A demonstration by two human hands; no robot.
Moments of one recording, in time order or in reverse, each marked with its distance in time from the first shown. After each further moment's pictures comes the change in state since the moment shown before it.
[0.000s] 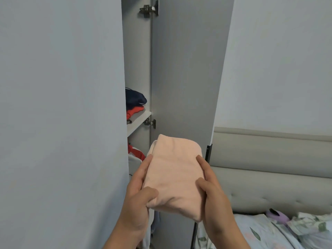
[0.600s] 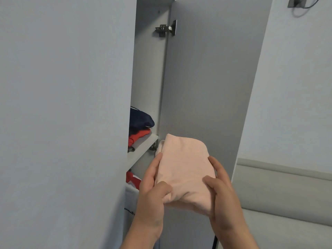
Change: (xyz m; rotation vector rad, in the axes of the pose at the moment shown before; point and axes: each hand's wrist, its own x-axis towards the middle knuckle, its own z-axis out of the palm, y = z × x) left_hand 0.146 -0.007 0.015 -0.034 0.131 0.107; right_hand 0.149 -0.023 0.031 0.066 0.024 -0.106
